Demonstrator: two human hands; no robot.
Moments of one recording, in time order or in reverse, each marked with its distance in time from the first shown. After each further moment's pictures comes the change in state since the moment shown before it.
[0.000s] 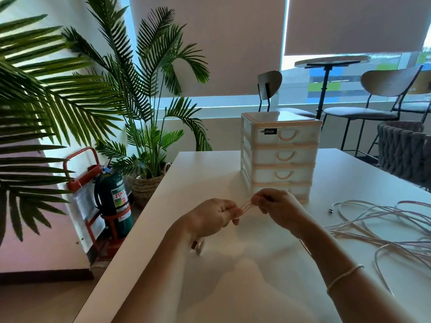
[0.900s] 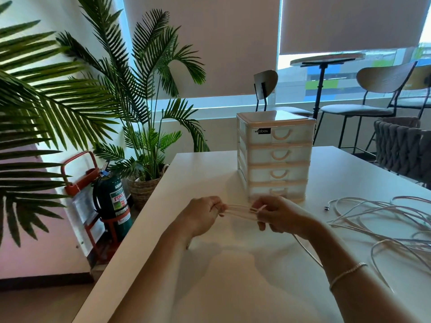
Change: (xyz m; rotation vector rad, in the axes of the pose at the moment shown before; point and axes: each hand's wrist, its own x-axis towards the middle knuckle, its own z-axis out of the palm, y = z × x) left_hand 0.007 -0.013 -0.002 0.231 0.240 0.023; right_hand -0.006 0.011 -0.013 0.040 -0.318 0.075
